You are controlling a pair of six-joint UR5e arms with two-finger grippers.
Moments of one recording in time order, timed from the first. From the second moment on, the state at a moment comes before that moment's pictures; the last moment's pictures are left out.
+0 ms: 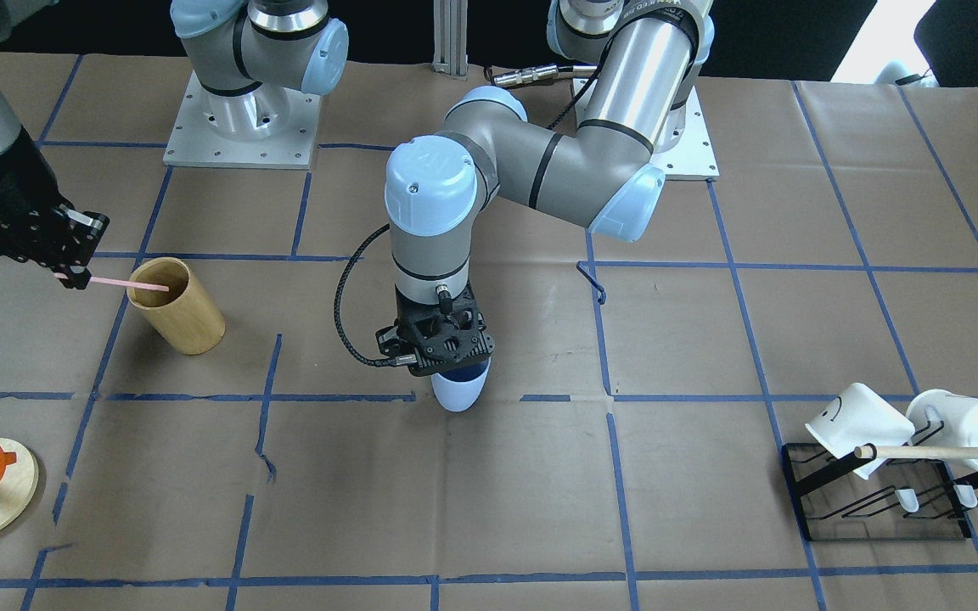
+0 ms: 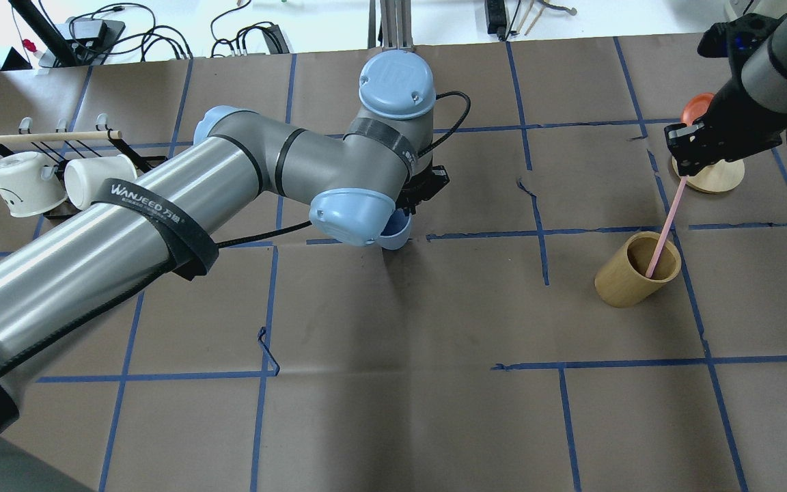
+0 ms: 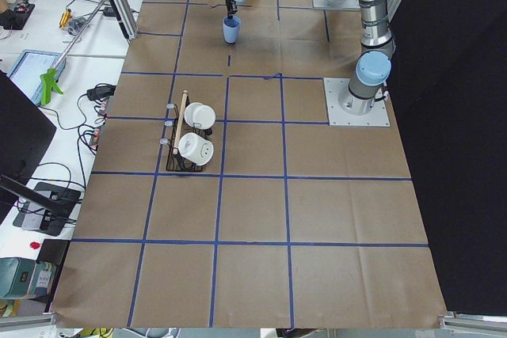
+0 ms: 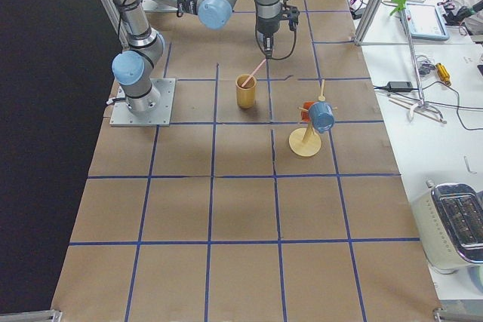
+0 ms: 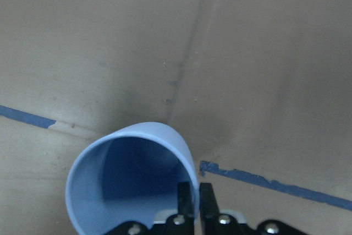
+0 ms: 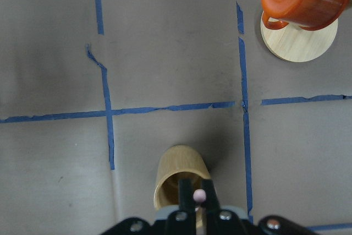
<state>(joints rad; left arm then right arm) -2.00 -2.04 -1.59 -0.97 1.60 -0.72 1.32 -1.59 1.63 -1.69 -1.56 -0.18</state>
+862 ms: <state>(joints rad) -1.88 -1.78 -1.56 -1.27 1.58 -0.46 1.52 -1.46 1.35 -1.44 -1.57 0.01</state>
